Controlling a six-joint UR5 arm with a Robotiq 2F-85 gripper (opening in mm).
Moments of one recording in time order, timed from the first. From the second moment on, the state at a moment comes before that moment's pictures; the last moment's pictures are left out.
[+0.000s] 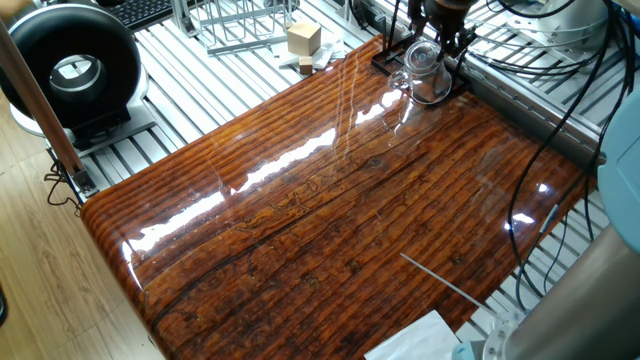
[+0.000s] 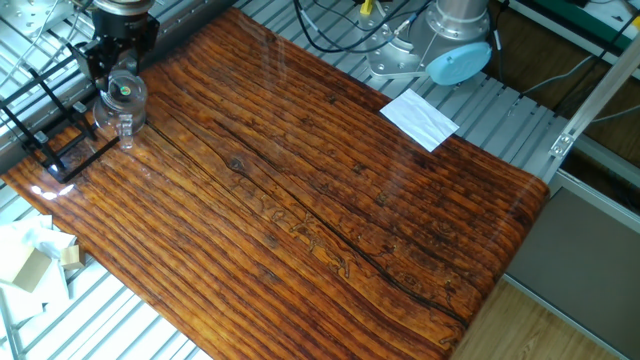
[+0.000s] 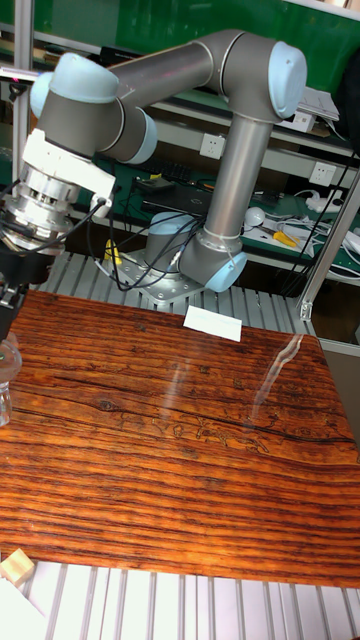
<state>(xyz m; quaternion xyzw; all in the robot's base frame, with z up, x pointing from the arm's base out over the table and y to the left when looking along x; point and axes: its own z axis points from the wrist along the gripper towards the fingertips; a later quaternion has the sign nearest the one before) 0.562 -0.251 0.149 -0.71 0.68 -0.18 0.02</state>
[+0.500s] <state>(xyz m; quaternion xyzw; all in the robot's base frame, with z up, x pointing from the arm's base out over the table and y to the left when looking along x) 0.565 -0.242 0.147 -0.69 0.71 -0.17 0.04</state>
